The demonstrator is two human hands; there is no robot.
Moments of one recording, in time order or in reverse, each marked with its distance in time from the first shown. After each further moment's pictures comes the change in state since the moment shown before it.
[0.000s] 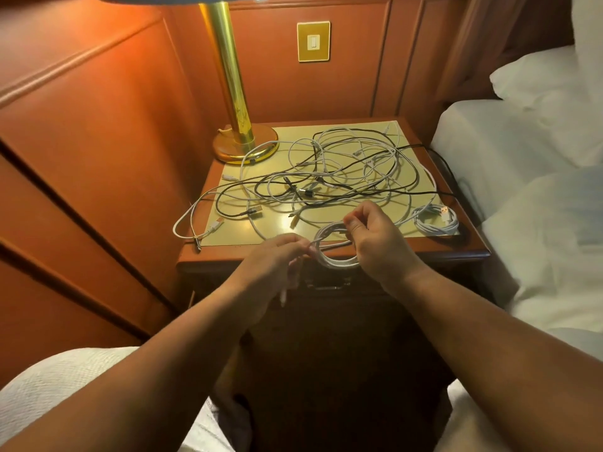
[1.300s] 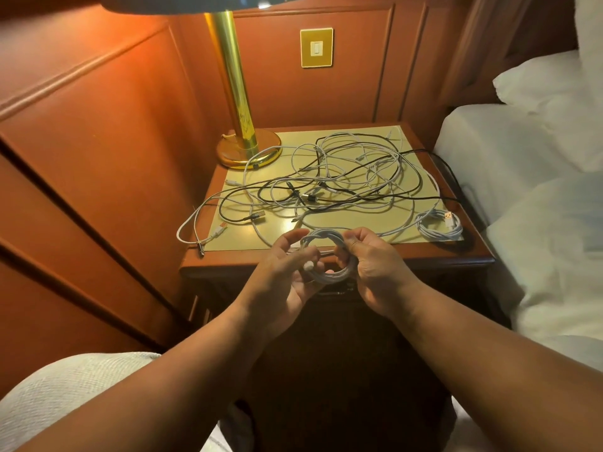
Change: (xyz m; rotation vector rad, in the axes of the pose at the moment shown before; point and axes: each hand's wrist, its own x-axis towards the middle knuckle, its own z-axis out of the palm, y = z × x) left_hand 0.005 -0.017 0.013 -0.732 -0.105 0.042; right_hand -0.006 0.009 0.019 0.561 -0.050 0.325
